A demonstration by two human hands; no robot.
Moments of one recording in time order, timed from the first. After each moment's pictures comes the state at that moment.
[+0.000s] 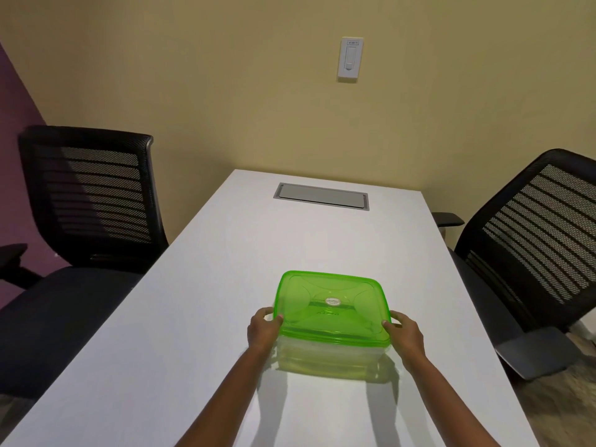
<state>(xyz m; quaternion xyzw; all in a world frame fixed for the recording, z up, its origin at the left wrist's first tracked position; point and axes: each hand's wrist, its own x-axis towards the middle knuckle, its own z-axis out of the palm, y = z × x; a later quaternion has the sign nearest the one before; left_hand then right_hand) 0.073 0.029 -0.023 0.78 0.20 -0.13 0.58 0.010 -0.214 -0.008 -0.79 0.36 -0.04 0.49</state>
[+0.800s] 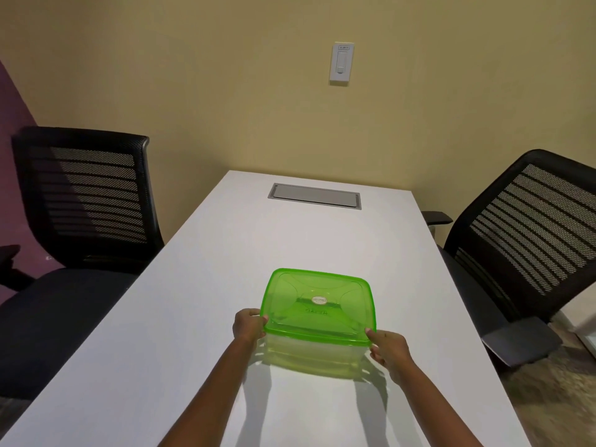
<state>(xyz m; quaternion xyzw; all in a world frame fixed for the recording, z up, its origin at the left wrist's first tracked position) 0.079 0.049 -0.033 0.73 0.24 -0.13 0.62 -0.019 -0.197 -0.026 -0.68 0.40 0.02 0.61</state>
